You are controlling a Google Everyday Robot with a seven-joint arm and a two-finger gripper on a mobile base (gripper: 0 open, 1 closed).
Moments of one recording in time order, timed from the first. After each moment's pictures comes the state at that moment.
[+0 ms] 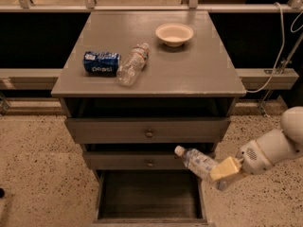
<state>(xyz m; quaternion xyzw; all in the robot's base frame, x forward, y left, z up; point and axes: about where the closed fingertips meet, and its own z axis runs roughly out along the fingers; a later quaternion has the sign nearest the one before) 0.416 -0.213 0.642 -0.92 -0.12 0.01 0.38</state>
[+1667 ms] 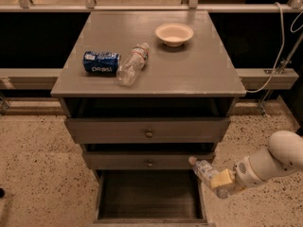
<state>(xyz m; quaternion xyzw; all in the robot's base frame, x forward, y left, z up) 0.424 -0.250 0.538 -0.96 0.00 0.01 0.28</state>
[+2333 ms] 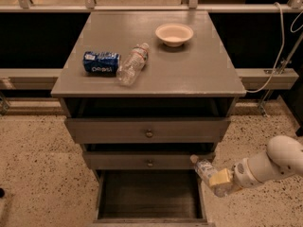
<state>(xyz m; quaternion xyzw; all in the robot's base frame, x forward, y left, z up) 0.439 -0.249 0.516 -0.96 0.04 -0.01 0.29</state>
